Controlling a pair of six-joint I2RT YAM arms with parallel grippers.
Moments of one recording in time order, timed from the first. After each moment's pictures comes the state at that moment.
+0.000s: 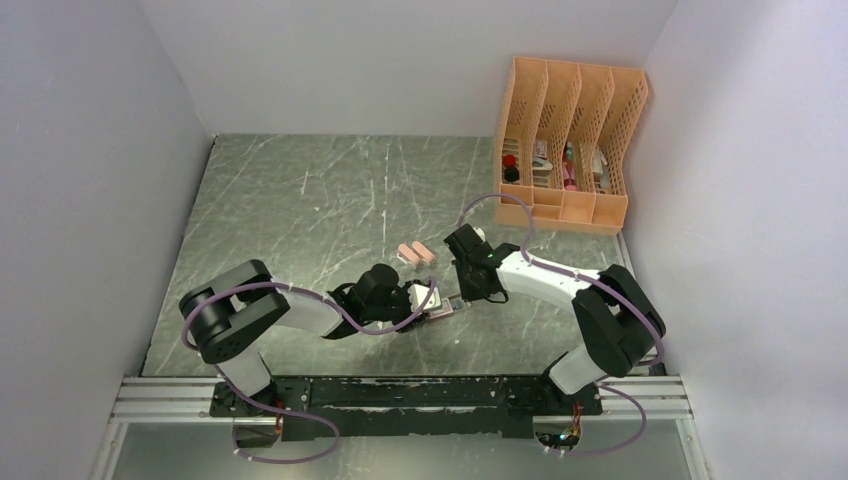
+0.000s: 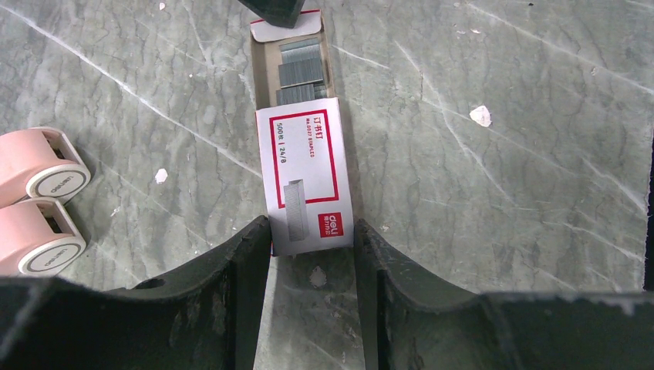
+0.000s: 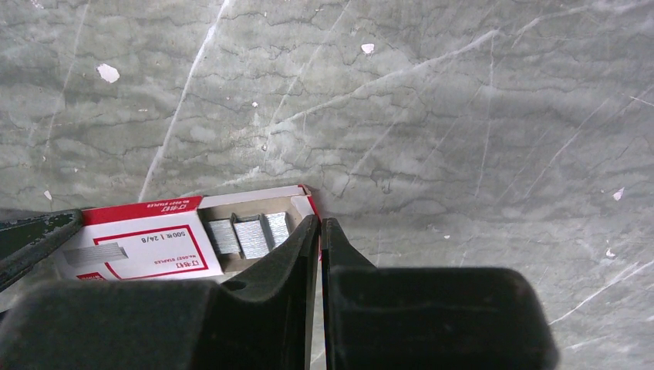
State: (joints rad) left arm -0.97 1.67 0.53 0.60 0.29 0.33; right arm 0.68 1.52 0.82 -0.51 0.19 0.42
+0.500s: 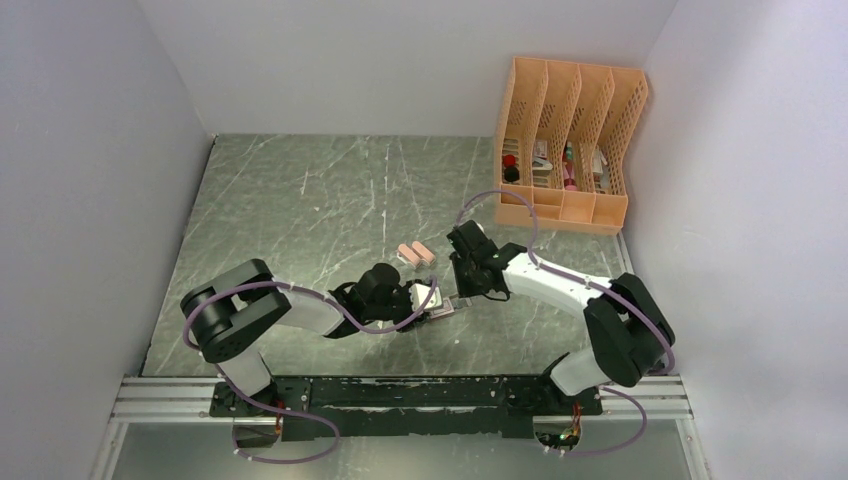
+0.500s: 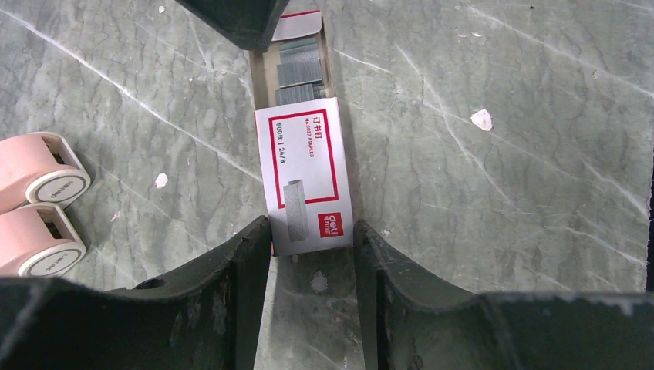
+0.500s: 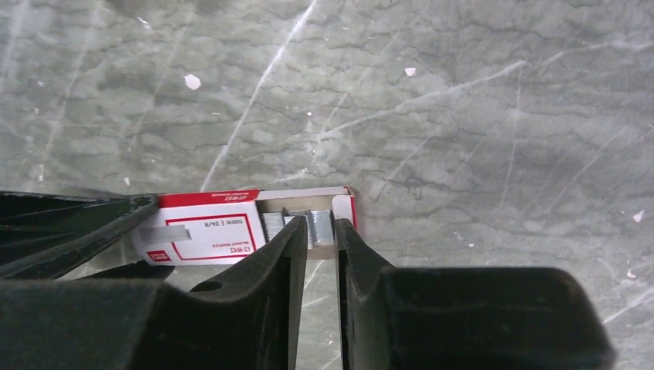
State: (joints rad) left arm -0.97 1.68 0.54 0.59 0.30 0.33; right arm 0.68 1.47 0.82 -0.47 0.13 0.41
